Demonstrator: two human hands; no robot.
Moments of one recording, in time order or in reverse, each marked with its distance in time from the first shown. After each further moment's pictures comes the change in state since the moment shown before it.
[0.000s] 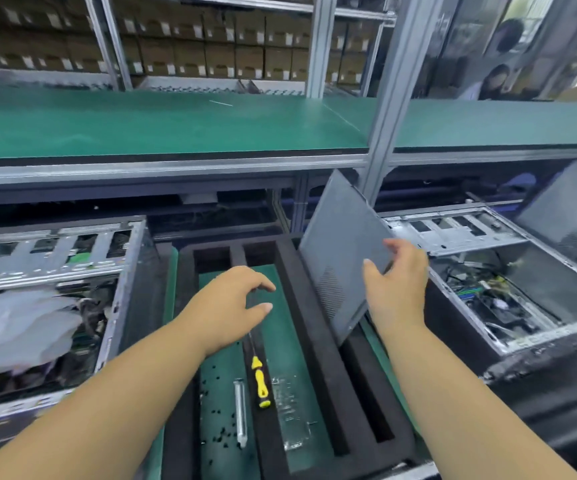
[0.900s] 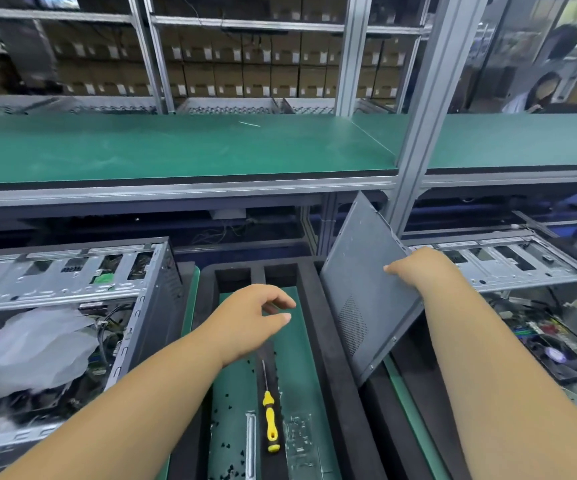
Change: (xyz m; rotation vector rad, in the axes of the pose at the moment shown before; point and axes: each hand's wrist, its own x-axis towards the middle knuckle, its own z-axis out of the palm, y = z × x) left_hand 0.035 0.009 -0.001 -0.271 0.017 -0.191; right_hand 0.129 -0.012 0.015 -0.544 -0.508 0.330
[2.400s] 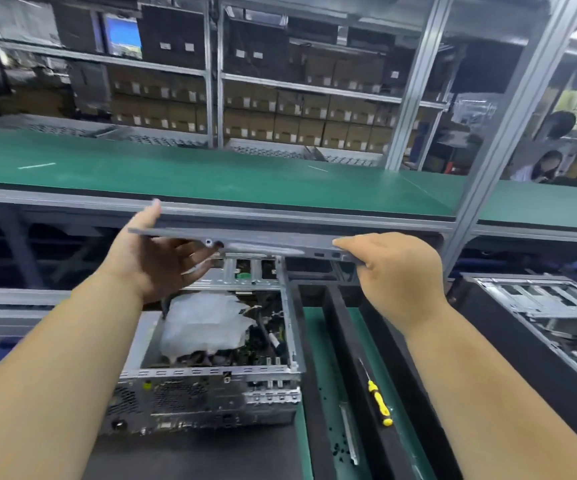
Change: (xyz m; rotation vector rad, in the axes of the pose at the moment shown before) left_hand -0.178 -0.141 -0.303 -1.507 0.182 -0.195; right_hand -0.323 -0.168 0.053 -0.038 0.914 -1.372
